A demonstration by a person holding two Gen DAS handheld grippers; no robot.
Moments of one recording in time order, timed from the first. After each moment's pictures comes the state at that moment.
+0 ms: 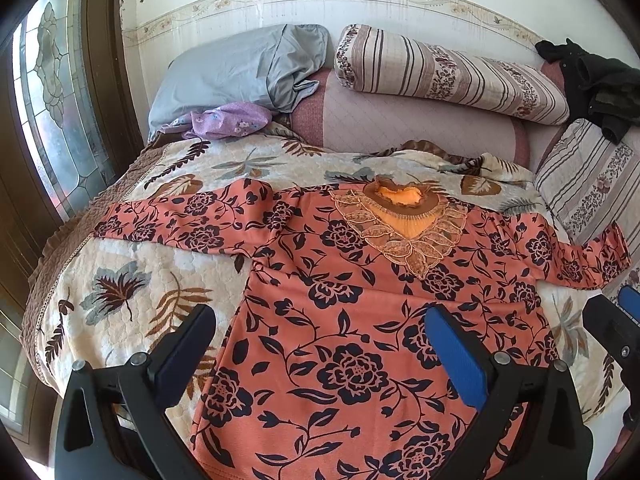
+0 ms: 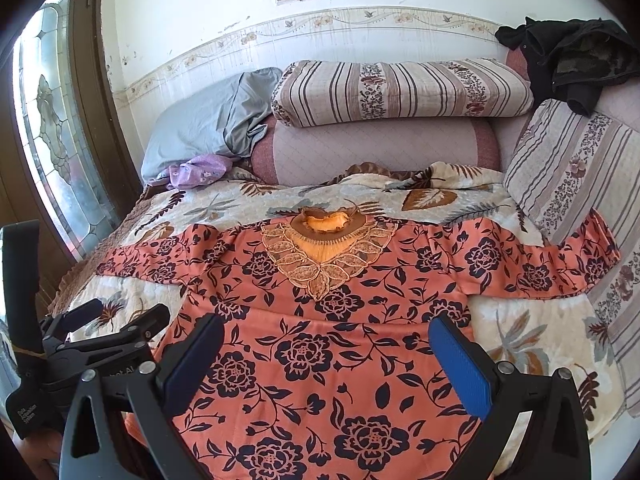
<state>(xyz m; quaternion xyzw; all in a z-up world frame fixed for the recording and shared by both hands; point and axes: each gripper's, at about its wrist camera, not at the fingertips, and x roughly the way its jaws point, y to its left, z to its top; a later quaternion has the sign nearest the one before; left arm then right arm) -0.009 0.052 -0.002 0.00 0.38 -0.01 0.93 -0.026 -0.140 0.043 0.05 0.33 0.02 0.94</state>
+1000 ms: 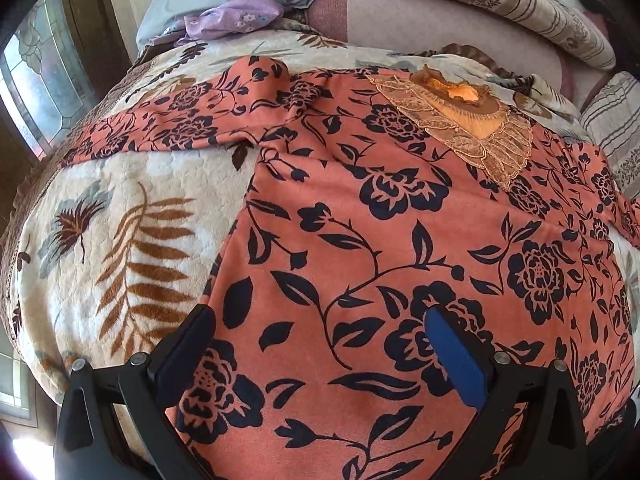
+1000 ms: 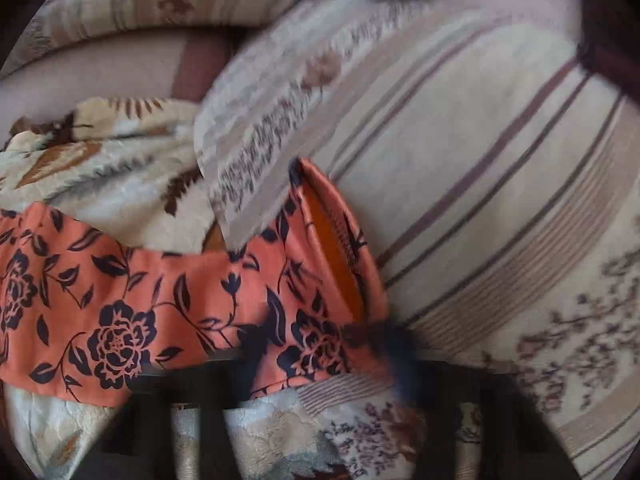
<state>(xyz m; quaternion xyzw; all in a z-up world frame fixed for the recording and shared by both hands) 0.046 0.087 -0.123 0.00 0.50 0.01 0.87 0.136 -0.533 -0.092 -0.03 0.44 -0.32 0.84</state>
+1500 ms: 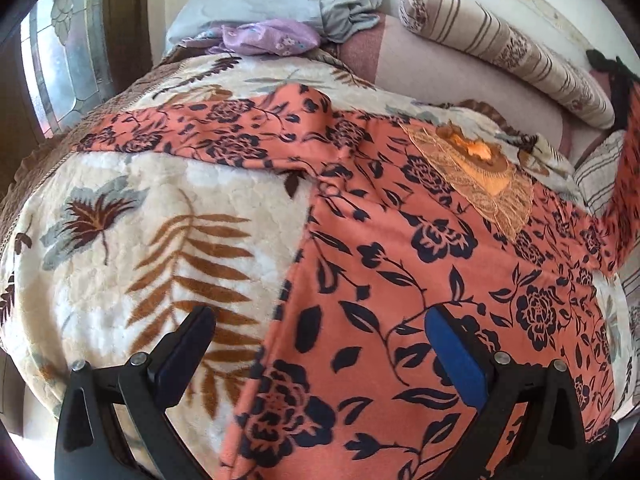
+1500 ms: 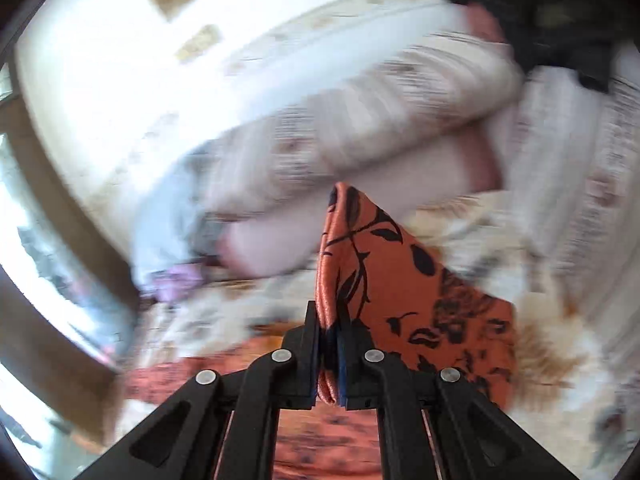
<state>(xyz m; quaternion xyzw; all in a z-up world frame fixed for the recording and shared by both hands) 0.036 0.152 -0.110 -0.07 0.44 0.01 0.90 0.177 -0.292 0.111 0.23 0.31 0.08 0.92</state>
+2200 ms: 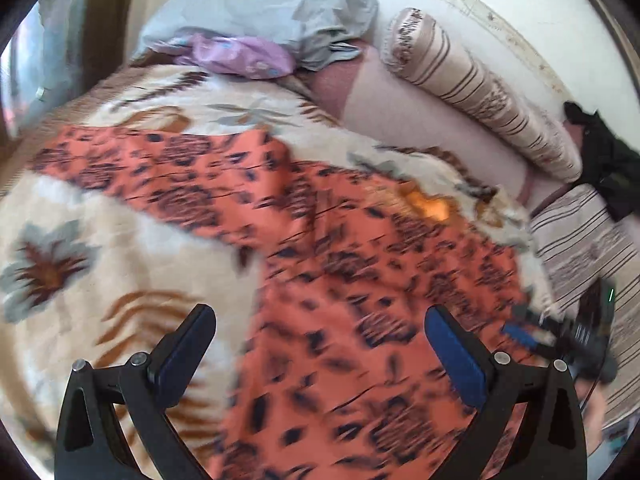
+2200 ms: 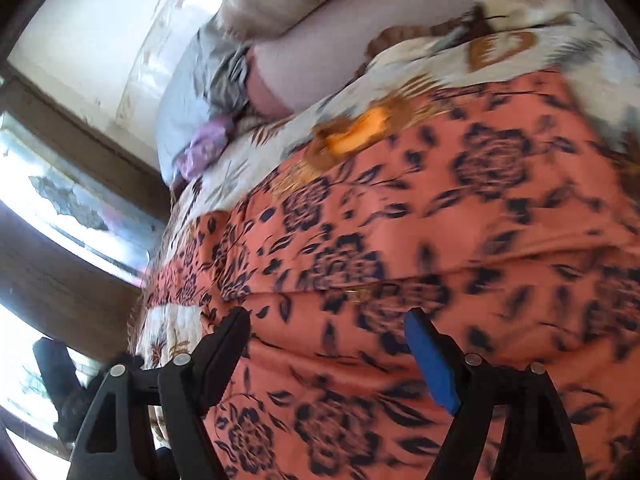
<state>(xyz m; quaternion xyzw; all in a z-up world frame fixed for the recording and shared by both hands) 0.104 0.155 -0.071 -0.17 0.42 -0.09 0.89 0.148 -0.190 -0.126 0.31 0.44 0.17 0.83</state>
